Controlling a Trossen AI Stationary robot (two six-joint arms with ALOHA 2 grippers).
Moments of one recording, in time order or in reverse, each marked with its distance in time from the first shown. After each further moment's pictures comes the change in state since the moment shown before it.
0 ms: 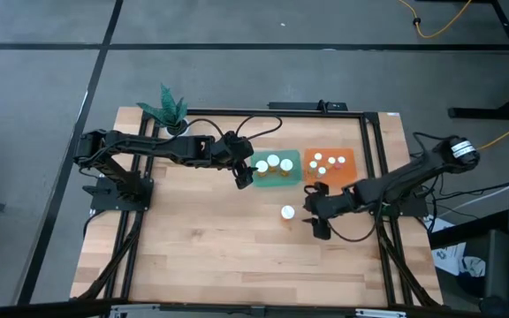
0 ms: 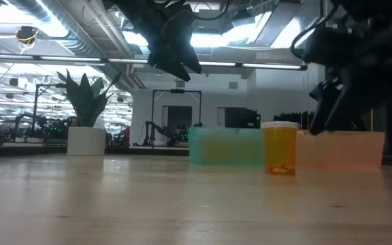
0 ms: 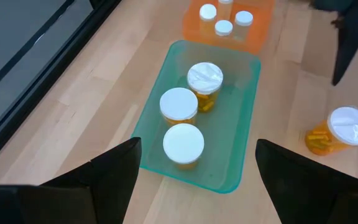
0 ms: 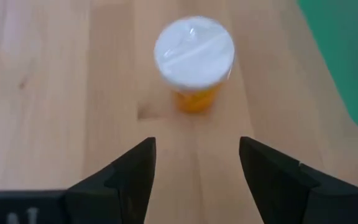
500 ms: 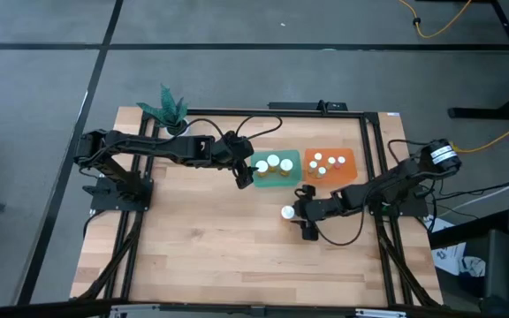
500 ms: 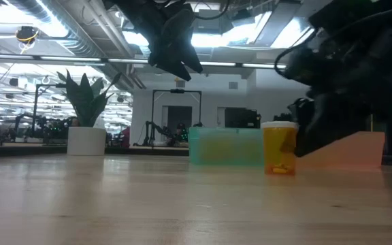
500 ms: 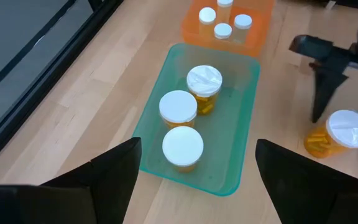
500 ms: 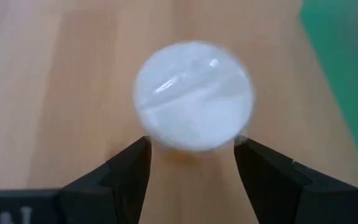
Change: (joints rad) left arm 0.000 0.000 0.000 0.009 0.000 0.000; right arm -0.023 0.226 -0.043 0.354 0.045 -0.145
